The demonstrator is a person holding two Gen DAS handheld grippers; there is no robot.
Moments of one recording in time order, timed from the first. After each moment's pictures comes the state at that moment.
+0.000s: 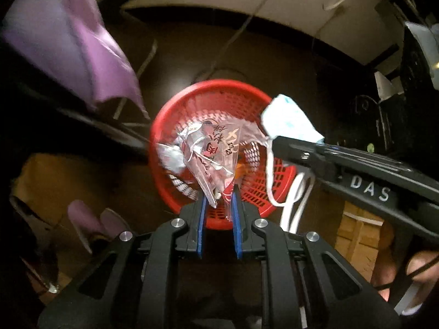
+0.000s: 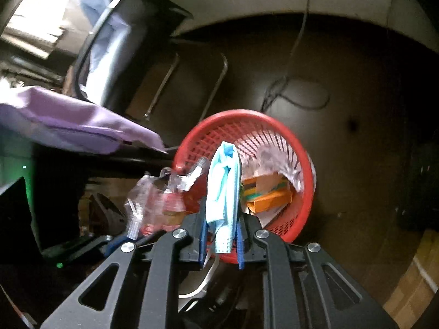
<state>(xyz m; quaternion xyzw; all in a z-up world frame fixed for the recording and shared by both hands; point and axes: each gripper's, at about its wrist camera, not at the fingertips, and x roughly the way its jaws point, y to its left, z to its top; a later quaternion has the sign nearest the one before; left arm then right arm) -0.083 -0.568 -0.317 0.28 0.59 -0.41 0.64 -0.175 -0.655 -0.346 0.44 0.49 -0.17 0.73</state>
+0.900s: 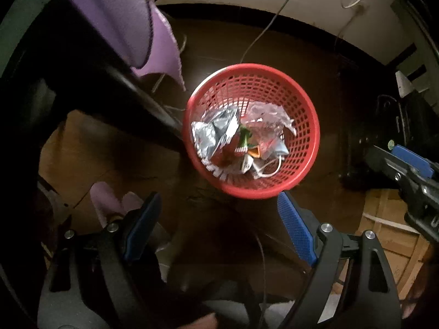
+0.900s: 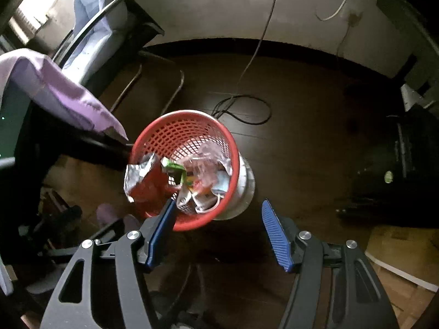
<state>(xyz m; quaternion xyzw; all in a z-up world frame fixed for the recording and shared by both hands) -0.106 -0.518 -0.296 0.30 0.57 -0.35 0.68 -0.237 -0.612 -0.289 0.32 0.51 -0.30 0.74</state>
